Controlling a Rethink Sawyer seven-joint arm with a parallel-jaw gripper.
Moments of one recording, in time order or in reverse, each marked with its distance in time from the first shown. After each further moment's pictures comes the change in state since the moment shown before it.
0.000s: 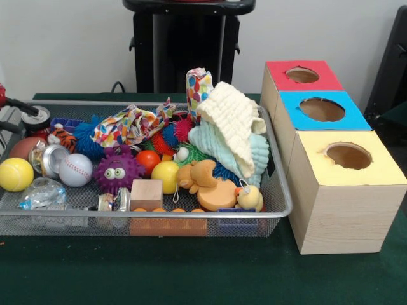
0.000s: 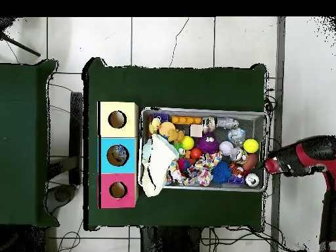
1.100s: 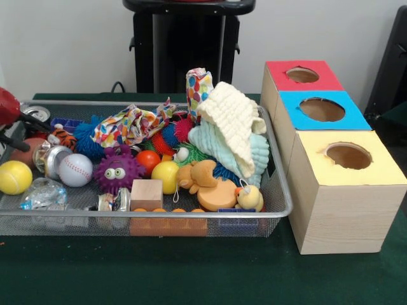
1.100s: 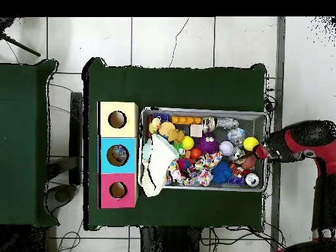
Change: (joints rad) arm 0.100 -0.024 0.002 -0.010 0.027 -0.085 0.000
